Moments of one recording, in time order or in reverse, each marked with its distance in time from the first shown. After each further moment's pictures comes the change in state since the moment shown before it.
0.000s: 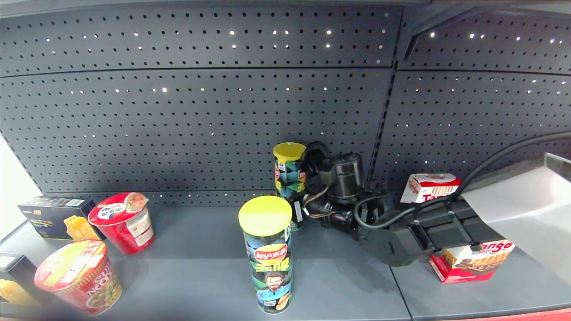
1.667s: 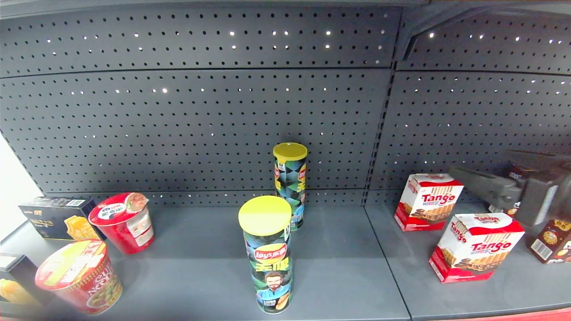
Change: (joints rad) left arm 0.000 0.000 0.000 0.000 0.000 0.000; right arm -0.206 -1.029 0.550 0.288 -0.059 -0.101
